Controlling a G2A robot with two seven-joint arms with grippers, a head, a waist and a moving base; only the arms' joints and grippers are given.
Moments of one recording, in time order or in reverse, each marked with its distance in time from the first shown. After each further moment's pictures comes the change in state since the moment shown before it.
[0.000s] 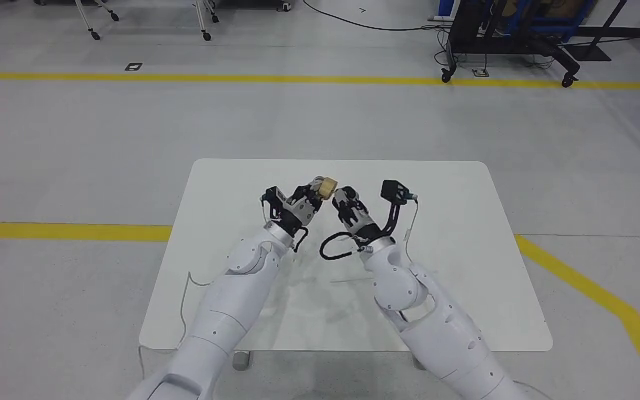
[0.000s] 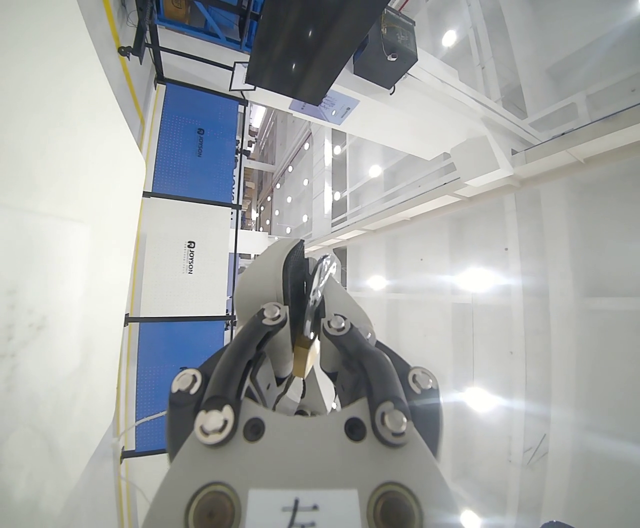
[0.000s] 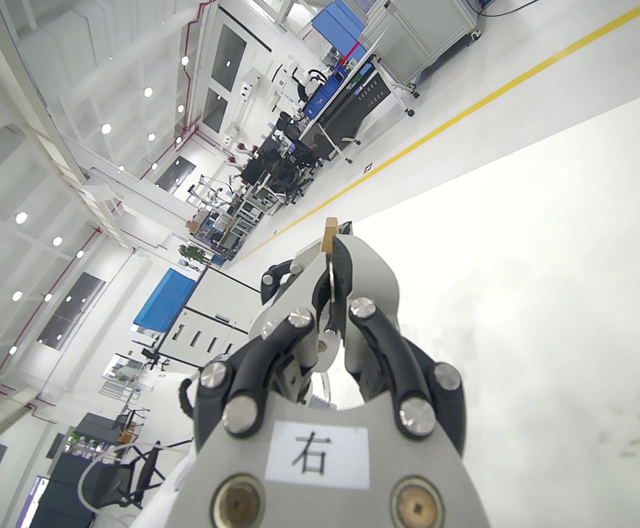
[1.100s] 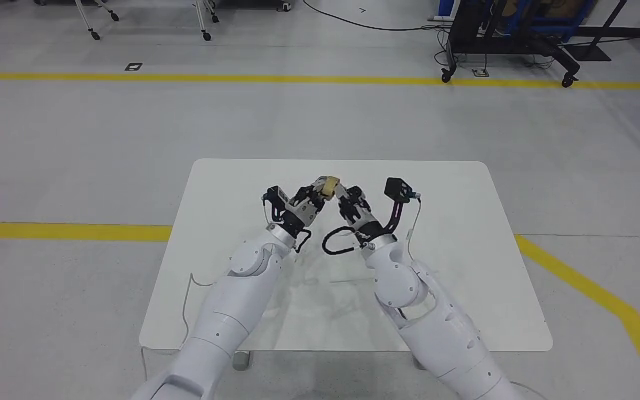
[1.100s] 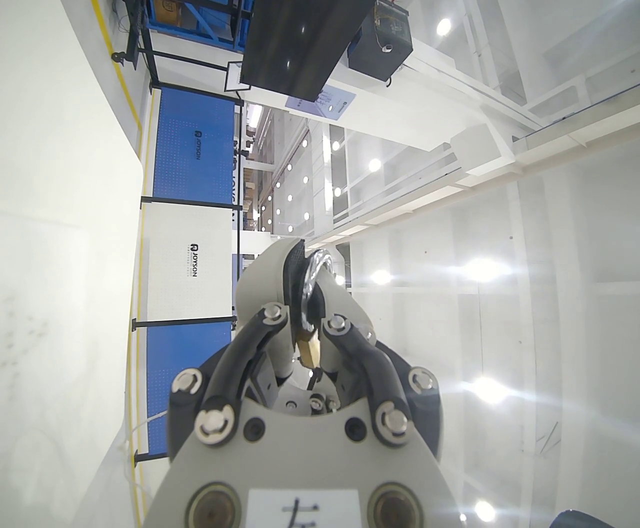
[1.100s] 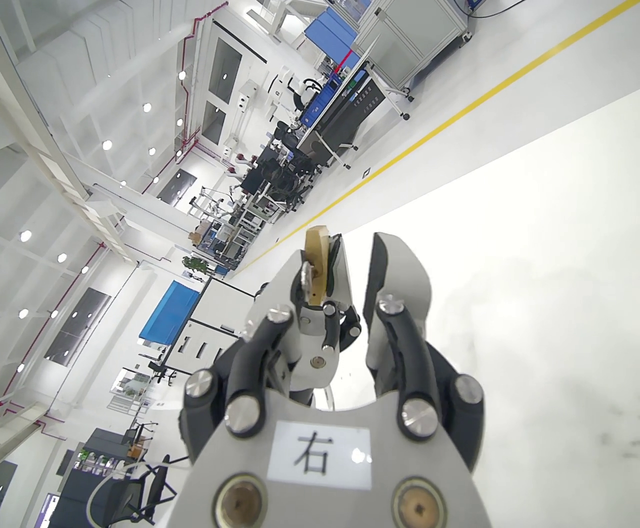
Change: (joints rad) left arm 0.006 -0.009 0.000 -0.005 0.049 -0.032 0.003; right arm -0.009 -0.029 0.036 0.006 -0.027 0.001 0.019
